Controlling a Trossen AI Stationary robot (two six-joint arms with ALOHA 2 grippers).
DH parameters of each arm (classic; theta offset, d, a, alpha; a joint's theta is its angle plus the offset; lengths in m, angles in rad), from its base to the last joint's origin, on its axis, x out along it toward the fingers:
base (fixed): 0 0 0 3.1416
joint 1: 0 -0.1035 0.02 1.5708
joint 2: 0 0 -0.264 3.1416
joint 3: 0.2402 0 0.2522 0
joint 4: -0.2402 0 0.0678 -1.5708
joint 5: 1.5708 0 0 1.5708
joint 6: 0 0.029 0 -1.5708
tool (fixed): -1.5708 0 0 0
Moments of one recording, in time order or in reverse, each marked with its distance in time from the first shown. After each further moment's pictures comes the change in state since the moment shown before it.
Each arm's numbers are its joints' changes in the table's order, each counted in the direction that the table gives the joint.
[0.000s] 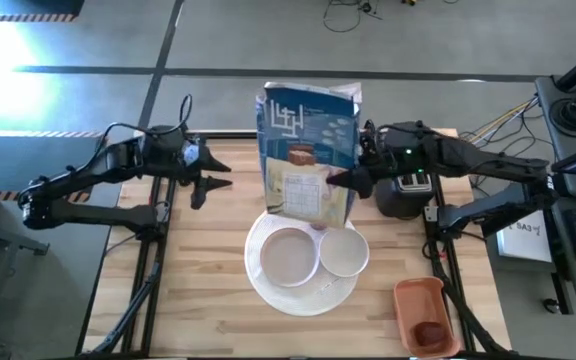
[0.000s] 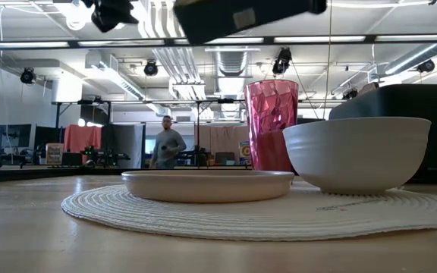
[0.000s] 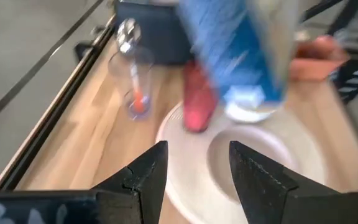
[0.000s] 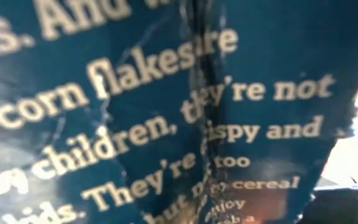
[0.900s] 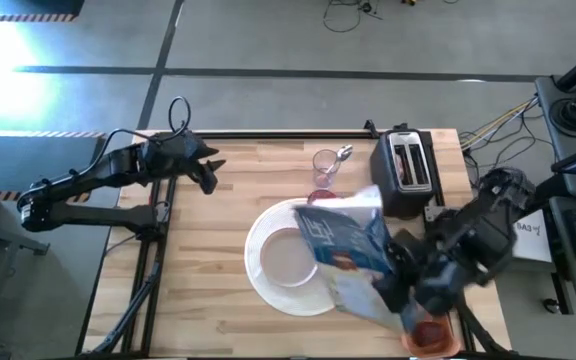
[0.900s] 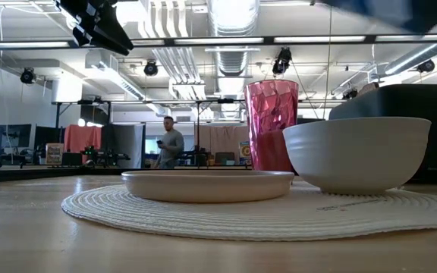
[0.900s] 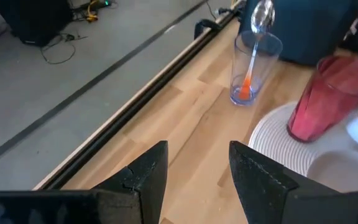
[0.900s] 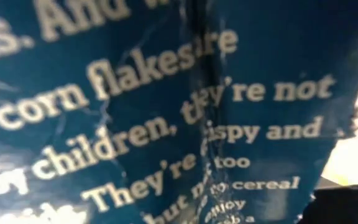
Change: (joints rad) left arm 0.000 -0.044 -0.105 0.031 0.449 -0.189; right arm -0.897 0.358 0.540 -0.888 -0.495 0.841
